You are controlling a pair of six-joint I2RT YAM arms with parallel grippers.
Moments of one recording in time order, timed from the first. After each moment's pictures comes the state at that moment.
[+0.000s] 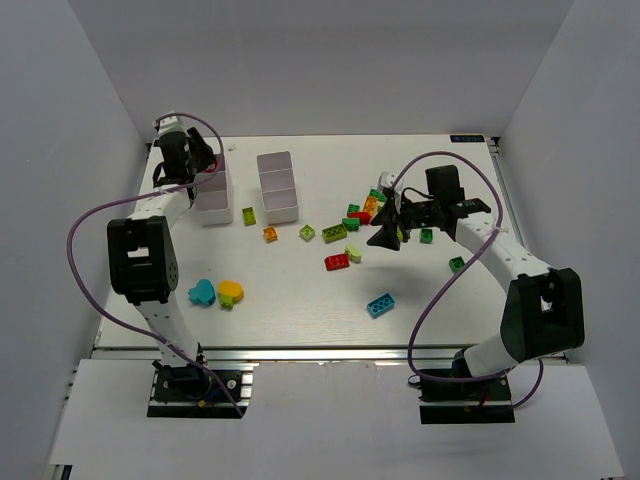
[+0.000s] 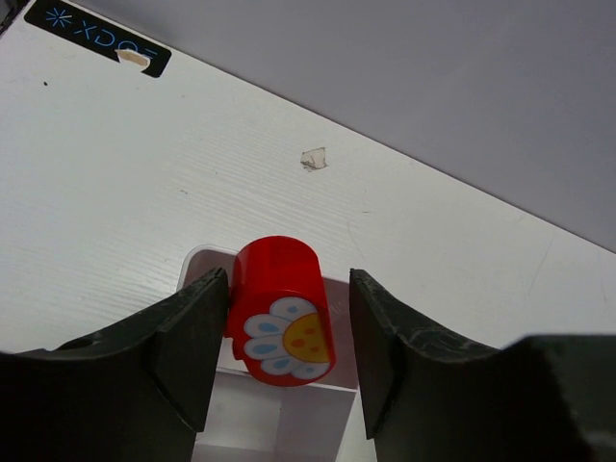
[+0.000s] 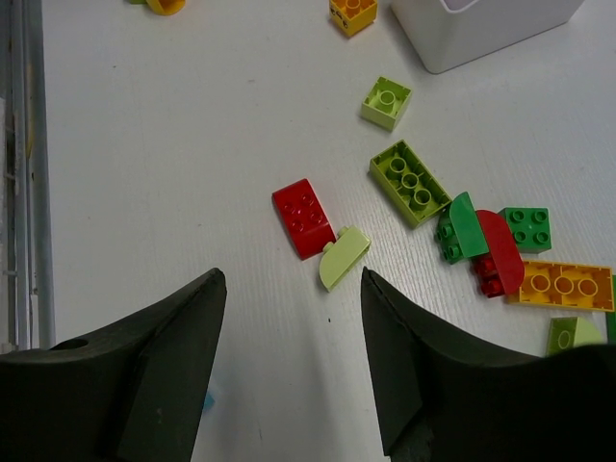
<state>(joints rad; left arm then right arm) 0.06 1.91 1.36 0.26 -0.06 -0.37 0.28 1.48 1.08 -0.42 -0.99 -0.68</state>
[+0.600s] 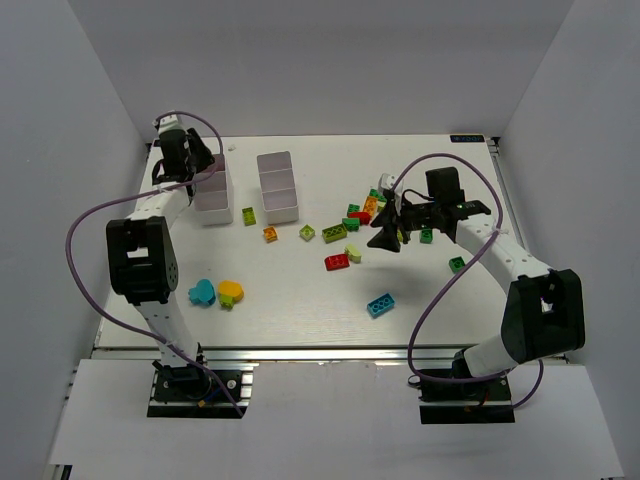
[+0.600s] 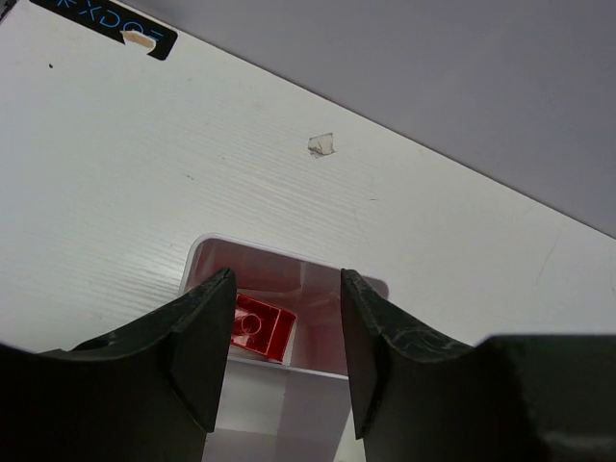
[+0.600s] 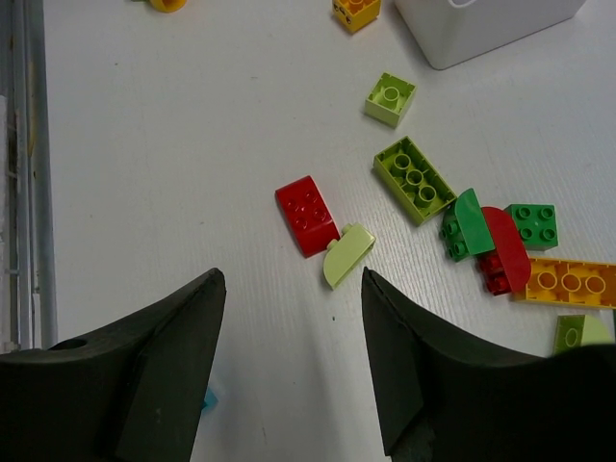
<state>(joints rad) 0.06 1.91 1.39 0.18 -0.07 -0.37 0.28 1.47 1.06 -0.41 -0.99 -0.68</state>
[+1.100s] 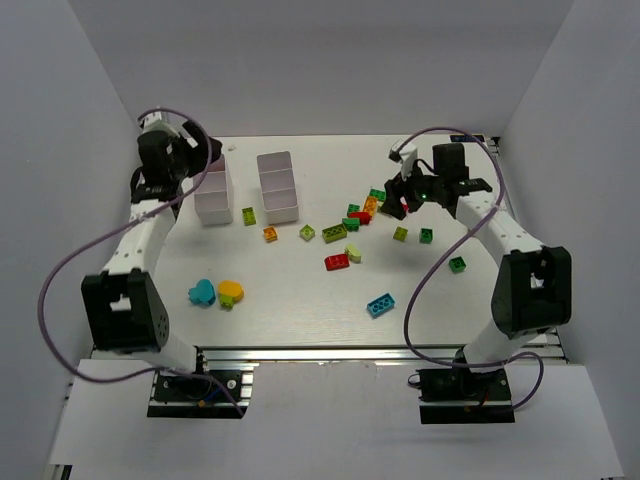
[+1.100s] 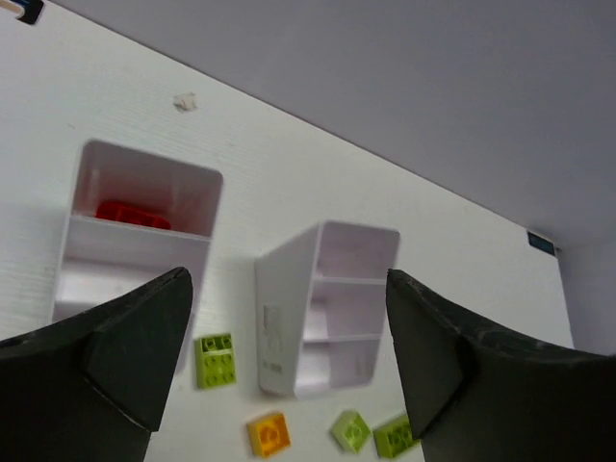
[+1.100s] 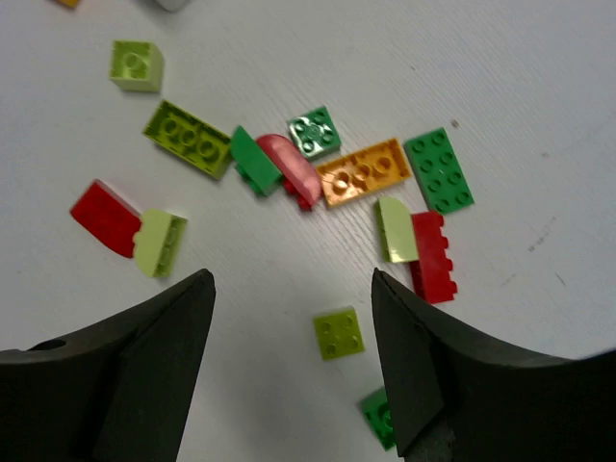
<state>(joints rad) 0.06 1.58 1.28 0.02 0.14 -0.51 0.21 1.60 1.23 -0.35 -0.62 -0.44</state>
